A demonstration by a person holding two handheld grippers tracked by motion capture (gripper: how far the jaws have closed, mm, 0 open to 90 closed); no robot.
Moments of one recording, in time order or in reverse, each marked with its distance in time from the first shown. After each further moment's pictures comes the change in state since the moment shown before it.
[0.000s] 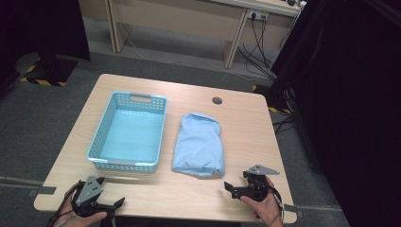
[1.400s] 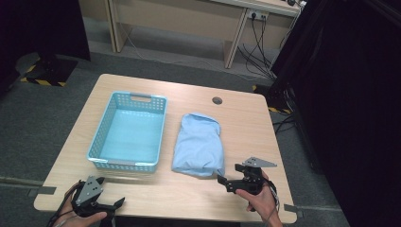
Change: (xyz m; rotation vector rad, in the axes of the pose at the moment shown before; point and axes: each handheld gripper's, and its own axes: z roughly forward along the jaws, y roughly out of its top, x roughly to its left) left arm 0.000 0.000 0.000 -0.001 -0.001 0.001; right arm 0.017 0.031 0.000 -0.063 0.109 0.003
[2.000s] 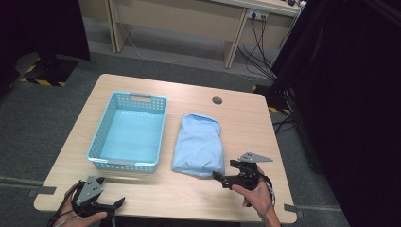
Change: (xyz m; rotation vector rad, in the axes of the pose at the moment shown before) left arm 0.000 0.000 0.000 0.000 0.000 -0.003; right arm 0.007 0.016 0.008 -0.009 0.034 -0.016
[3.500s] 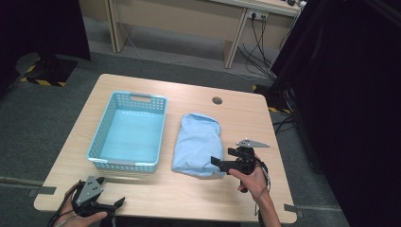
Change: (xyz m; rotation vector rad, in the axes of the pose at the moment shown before) left arm 0.000 0.000 0.000 -0.001 0.002 -0.001; right arm -0.018 0.031 0.021 -0.029 0.000 0.052
